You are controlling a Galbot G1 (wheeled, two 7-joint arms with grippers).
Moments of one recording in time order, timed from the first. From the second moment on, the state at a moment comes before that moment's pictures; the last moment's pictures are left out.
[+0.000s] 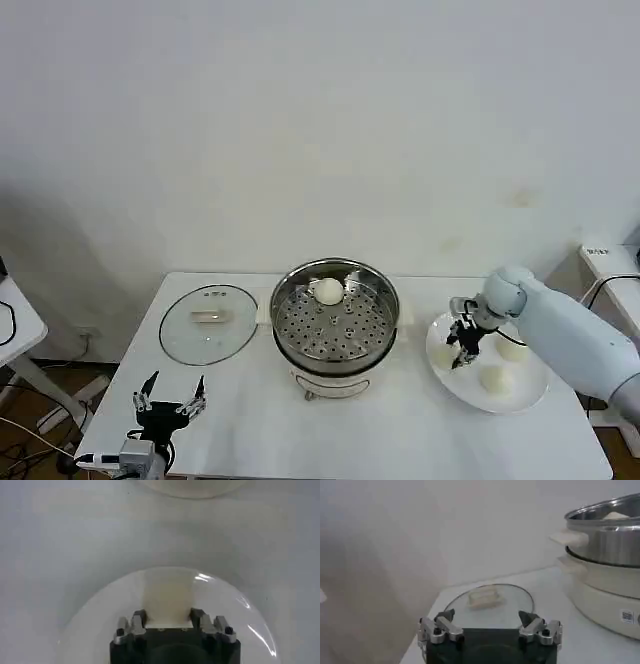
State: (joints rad) left arm 1.62 -1.47 -0.71 -2.05 0.08 0.20 0.08; right arm -0.14 0.77 -0.57 1.13 -0.19 -0.22 -1.23
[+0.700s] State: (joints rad) left arm 1.60 -1.46 -0.71 -2.07 0.08 0.20 0.09; right arm 0.29 0.72 -0.78 1.28 0.06 -0.32 -1.26
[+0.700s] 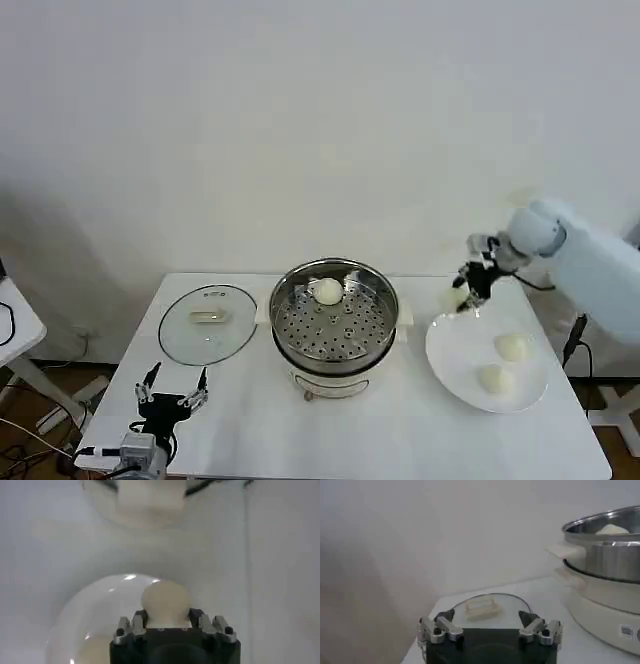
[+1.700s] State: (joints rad) left arm 1.59 -1.49 -0.75 -2.11 0.05 0.20 0.08; right arm 0.51 1.16 -1.08 1.19 0.33 -0.46 -1.22
